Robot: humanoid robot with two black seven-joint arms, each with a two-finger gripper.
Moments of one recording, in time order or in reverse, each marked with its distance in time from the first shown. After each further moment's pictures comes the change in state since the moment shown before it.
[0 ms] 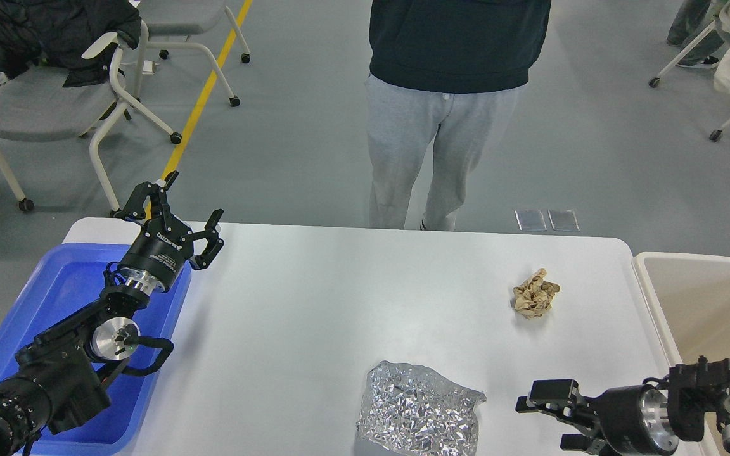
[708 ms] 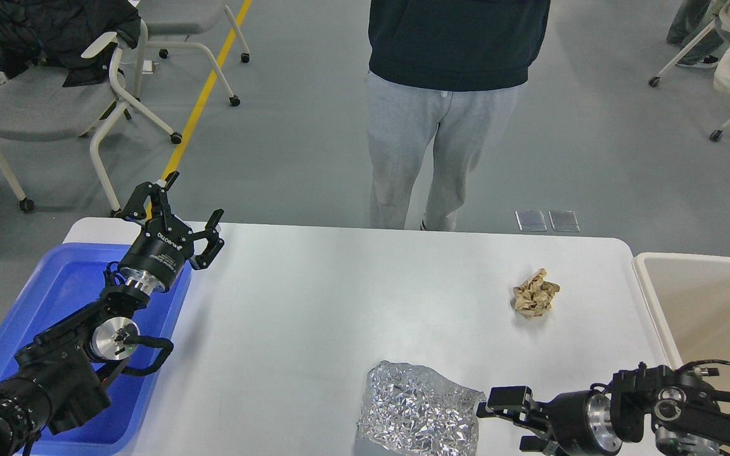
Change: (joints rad) left arm 0.000 0.000 0.000 0.000 0.000 0.000 0.000; right arm -0.023 0.201 -0.011 -0.141 -0.060 -0.027 0.008
